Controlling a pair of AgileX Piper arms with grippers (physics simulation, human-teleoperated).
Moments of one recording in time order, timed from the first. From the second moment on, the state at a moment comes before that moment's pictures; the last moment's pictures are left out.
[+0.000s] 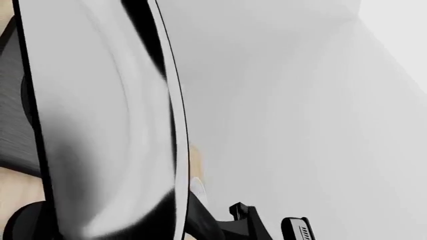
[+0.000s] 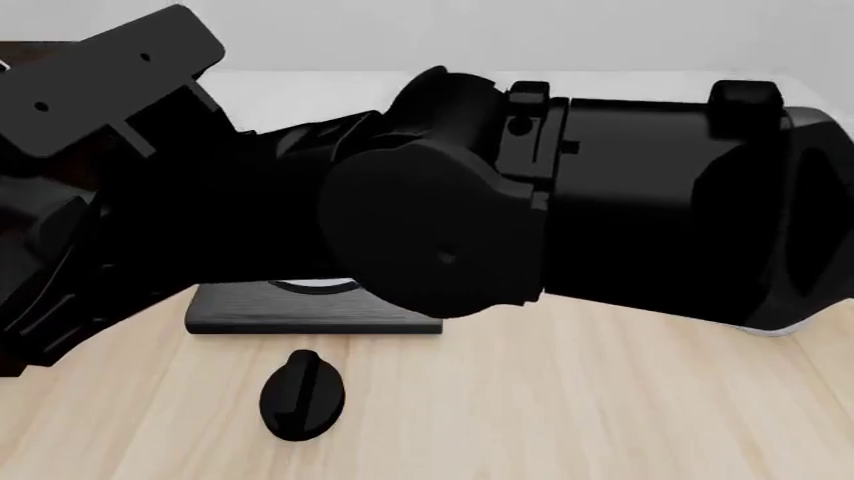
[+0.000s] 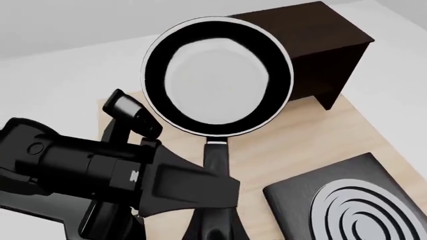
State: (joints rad) left arm -0.48 0.38 -0.54 0.28 -1.19; right arm 1.24 1.65 -1.46 0.26 -0.05
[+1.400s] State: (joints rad) left arm -0.46 0.38 -0.52 0.27 -1.20; right arm 1.26 1.58 -1.35 0.21 -0.08
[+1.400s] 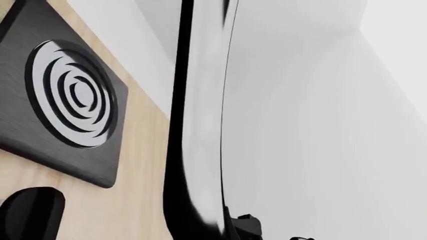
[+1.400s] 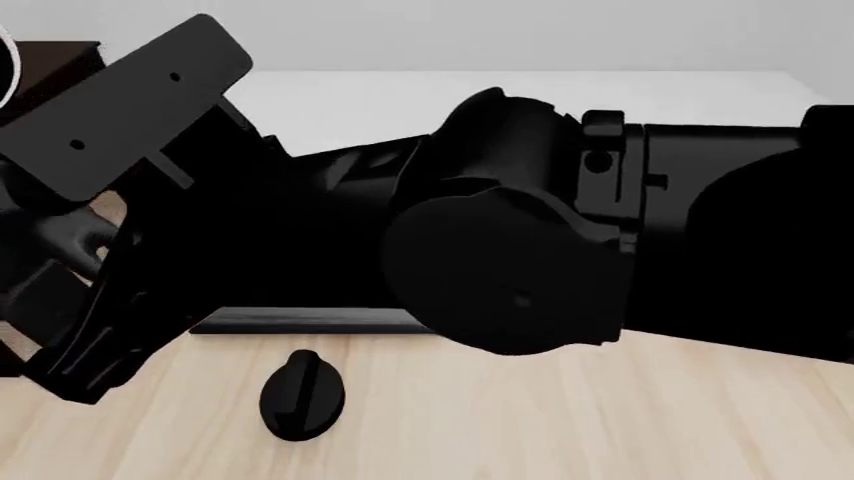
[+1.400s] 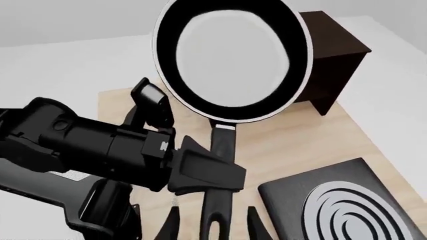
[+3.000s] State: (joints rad) left arm -0.43 0.42 -0.46 0.22 -1.18; right arm 0.64 0.89 -0.82 0.20 -0.04
